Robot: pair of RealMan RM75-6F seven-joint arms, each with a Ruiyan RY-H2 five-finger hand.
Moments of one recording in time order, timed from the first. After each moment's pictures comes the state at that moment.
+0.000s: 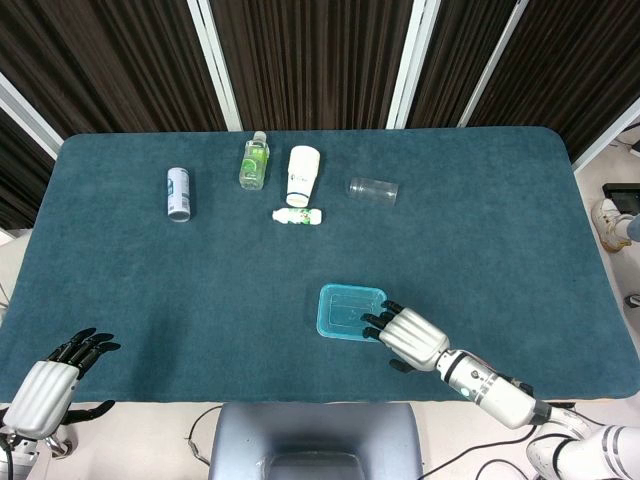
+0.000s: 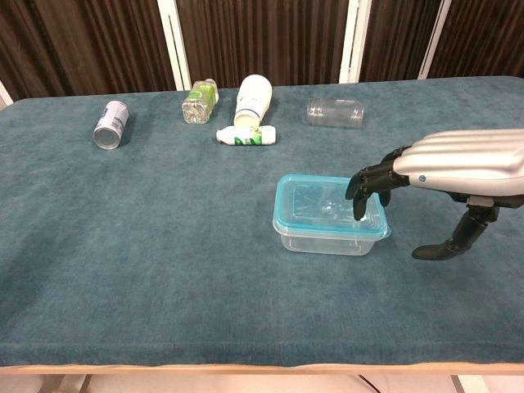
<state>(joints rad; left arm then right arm) -0.10 -1.02 0.10 -1.72 1.71 1.46 -0.04 0.70 -1.19 -0.05 -1.76 -1.52 0.86 -0.26</state>
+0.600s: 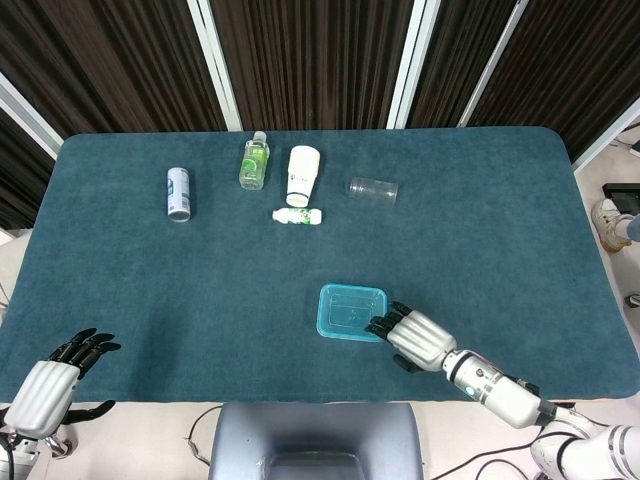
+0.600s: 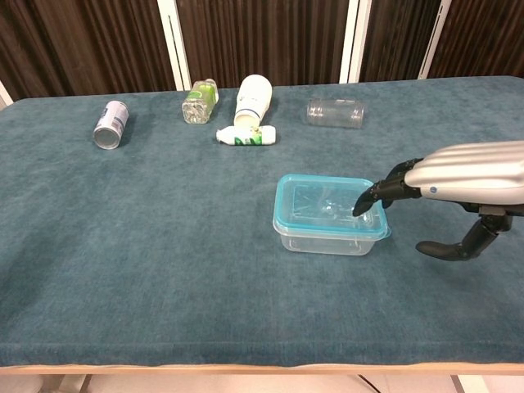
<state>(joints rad) -0.10 -1.02 0.10 -1.72 1.70 1.45 -0.04 0.70 -1.17 -0.05 -1.76 -1.46 0.79 -0.25</state>
